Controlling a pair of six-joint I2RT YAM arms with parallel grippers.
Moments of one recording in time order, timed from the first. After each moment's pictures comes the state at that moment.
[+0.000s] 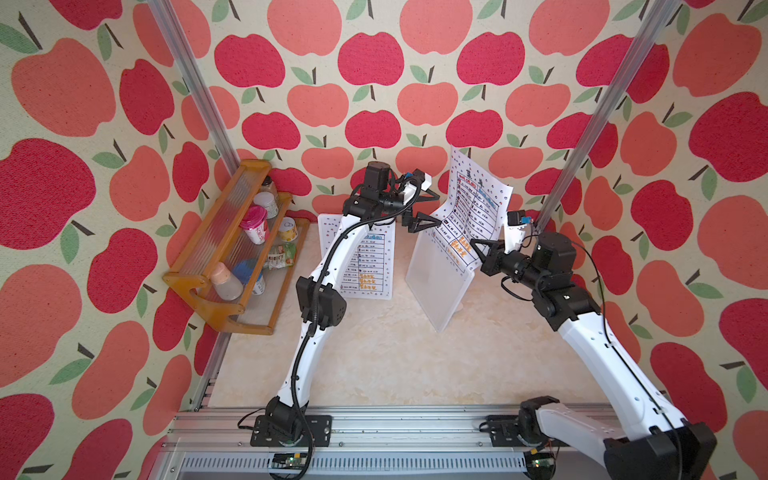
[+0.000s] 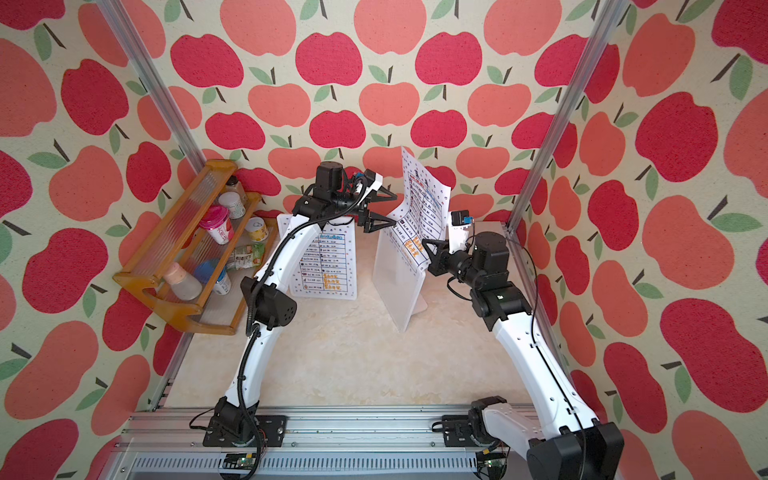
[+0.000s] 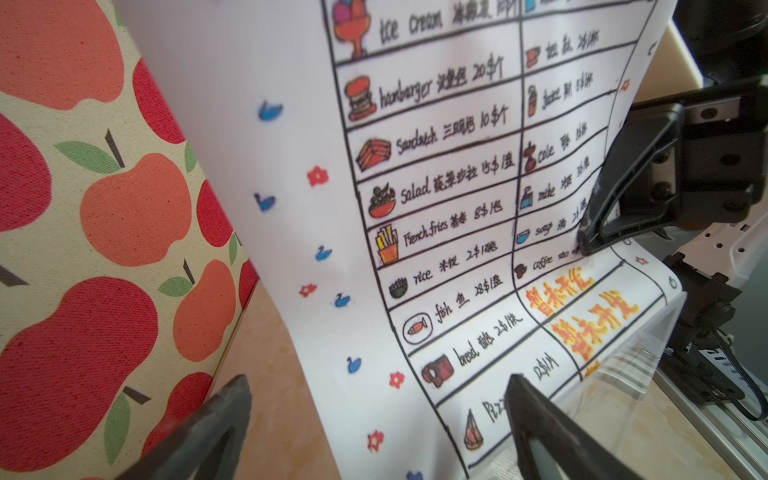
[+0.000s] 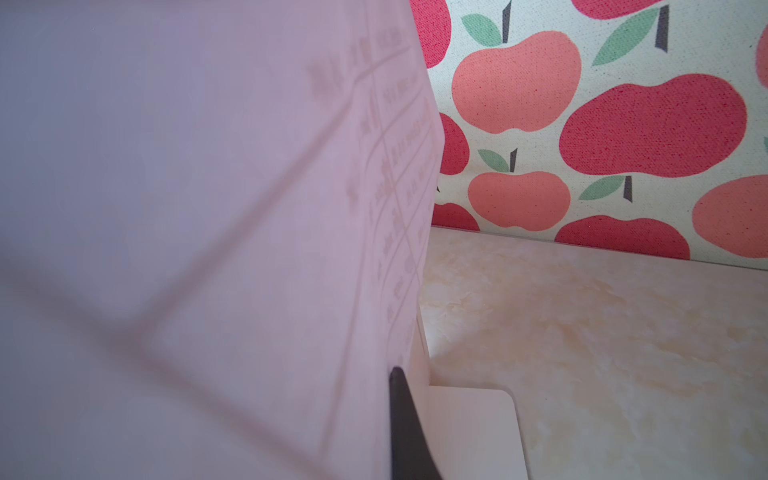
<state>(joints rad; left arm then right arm) -0.44 2.51 2.81 -0.62 1.18 0.41 0.32 1.09 1.06 -0.18 -0.43 0.24</state>
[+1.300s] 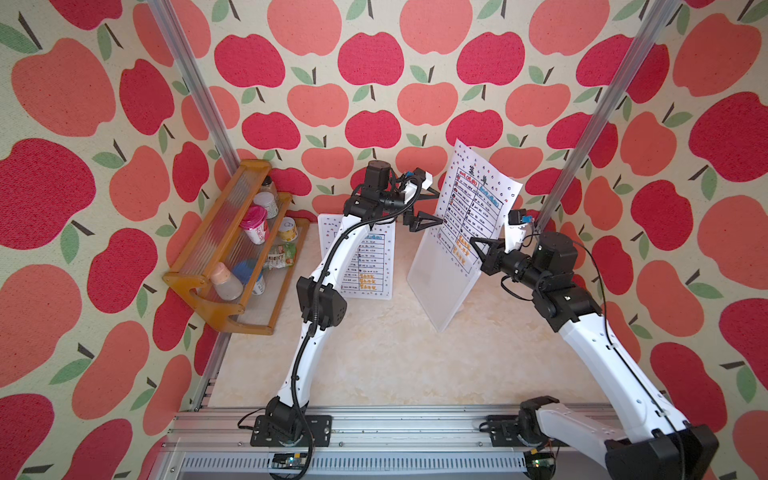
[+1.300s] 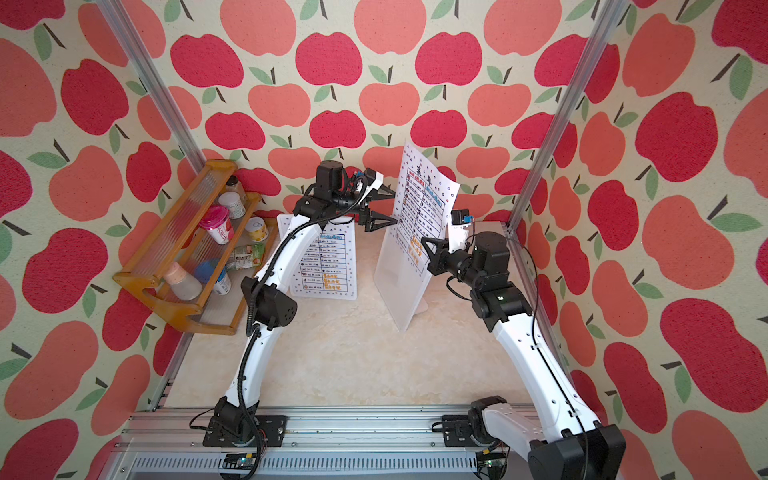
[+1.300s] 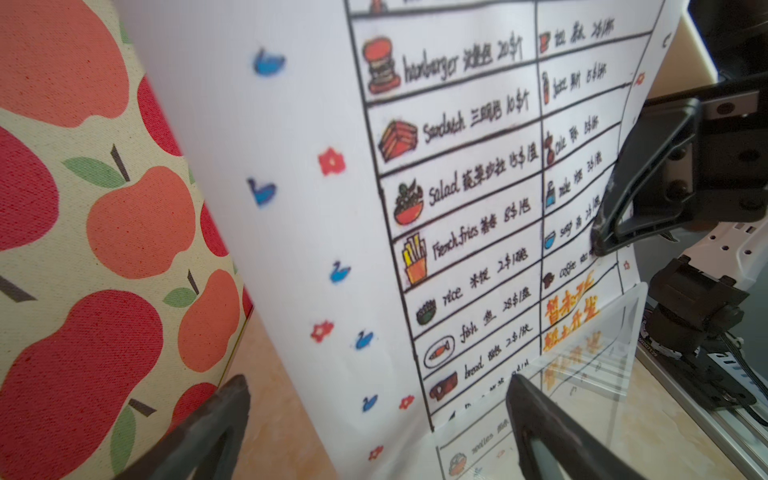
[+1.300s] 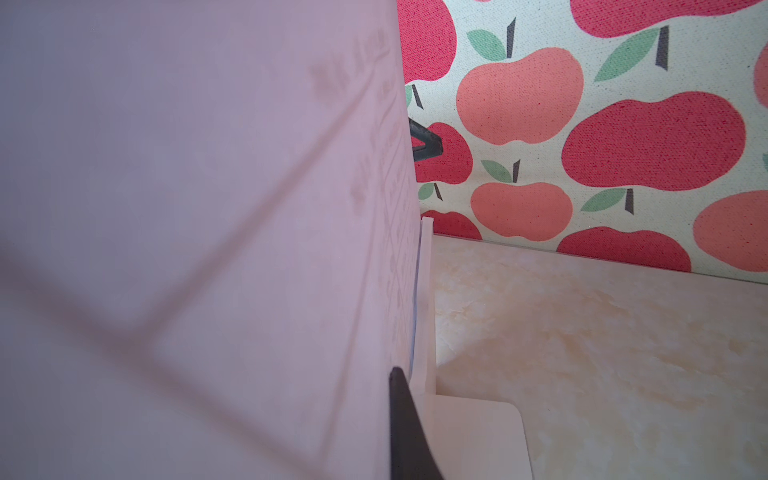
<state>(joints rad) -0.45 2.51 2.81 -0.57 1.18 0.38 0.33 1.08 1.06 -0.17 -0.42 0.24</state>
